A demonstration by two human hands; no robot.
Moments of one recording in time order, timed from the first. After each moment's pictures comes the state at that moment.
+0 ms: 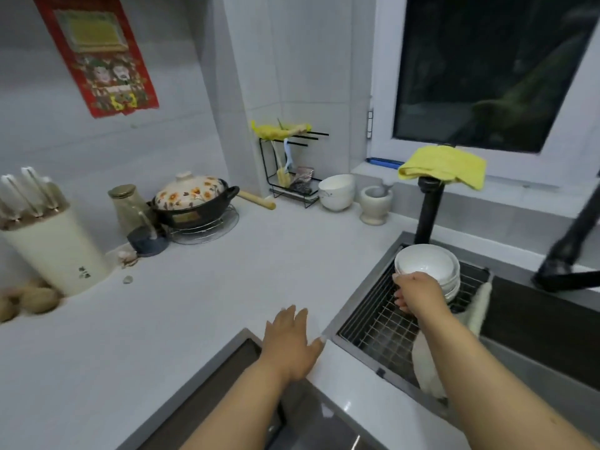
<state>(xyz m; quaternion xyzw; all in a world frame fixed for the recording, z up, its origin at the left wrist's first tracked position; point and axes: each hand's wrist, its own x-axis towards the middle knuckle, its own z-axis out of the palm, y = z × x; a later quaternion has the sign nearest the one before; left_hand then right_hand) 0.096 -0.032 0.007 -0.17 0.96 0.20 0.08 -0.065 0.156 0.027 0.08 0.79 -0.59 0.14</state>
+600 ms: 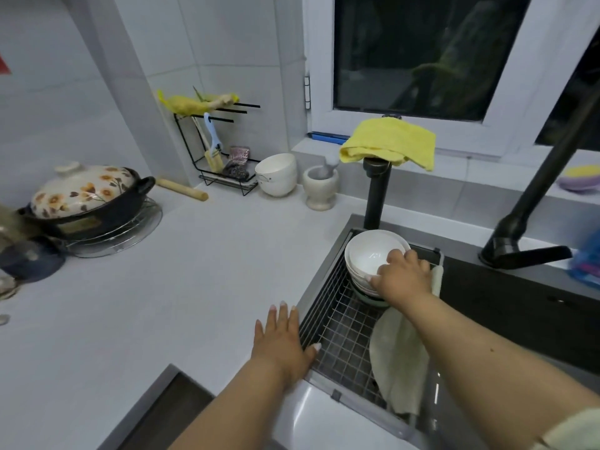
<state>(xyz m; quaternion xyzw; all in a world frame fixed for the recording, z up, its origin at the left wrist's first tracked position) -0.016 0.007 -0.057 -0.08 0.97 0.07 0.21 -0.158 0.210 -0.018 -0.10 0.99 0.01 0.04</state>
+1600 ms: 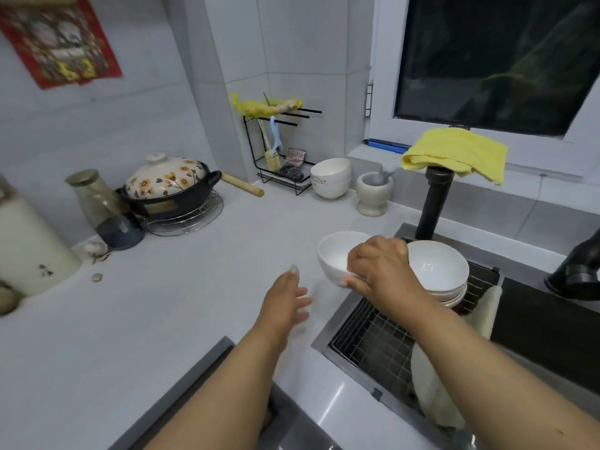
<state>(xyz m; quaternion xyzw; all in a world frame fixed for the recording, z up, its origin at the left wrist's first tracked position) 0.007 -0.037 0.024 -0.30 0.66 0.69 -0.04 -0.095 0.127 0.047 -0.47 0.83 -0.16 -0.25</state>
